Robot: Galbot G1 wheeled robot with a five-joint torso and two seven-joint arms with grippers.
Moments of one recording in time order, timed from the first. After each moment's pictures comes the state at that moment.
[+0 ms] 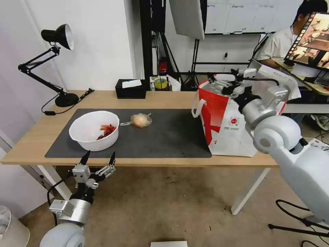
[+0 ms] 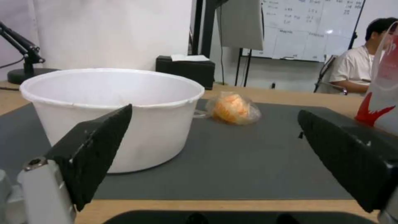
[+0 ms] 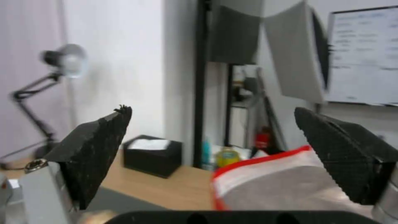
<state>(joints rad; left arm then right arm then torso) 1.64 -1.08 -0.53 -2.12 -0.48 -0.19 -0.12 -0.63 0.75 0.12 2.01 0.92 -0.19 0.22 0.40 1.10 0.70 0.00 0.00</state>
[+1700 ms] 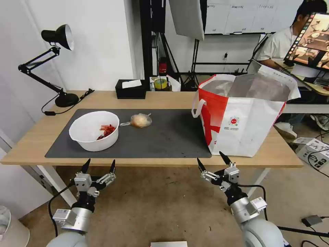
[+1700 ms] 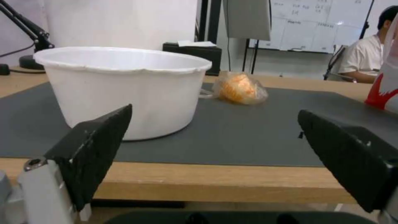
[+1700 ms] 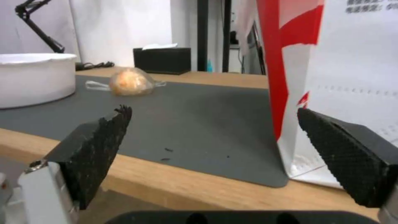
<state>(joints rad) 1.68 -1.13 -0.53 -2.08 -0.43 -0.23 -0.11 -1.53 1.00 0.31 2.04 0.39 0.21 0.07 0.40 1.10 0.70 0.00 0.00</state>
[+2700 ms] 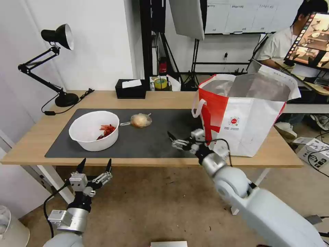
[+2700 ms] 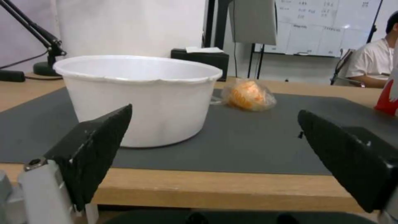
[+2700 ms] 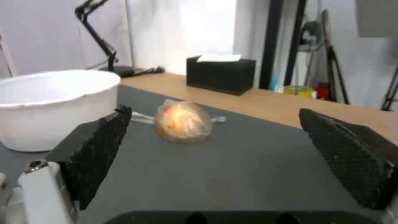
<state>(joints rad) 1.69 -1.15 -0.56 -2.09 -0.43 -0.24 -0.10 -0.70 0.94 -0.22 1.80 0.68 -0.04 0.14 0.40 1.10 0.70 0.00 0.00</state>
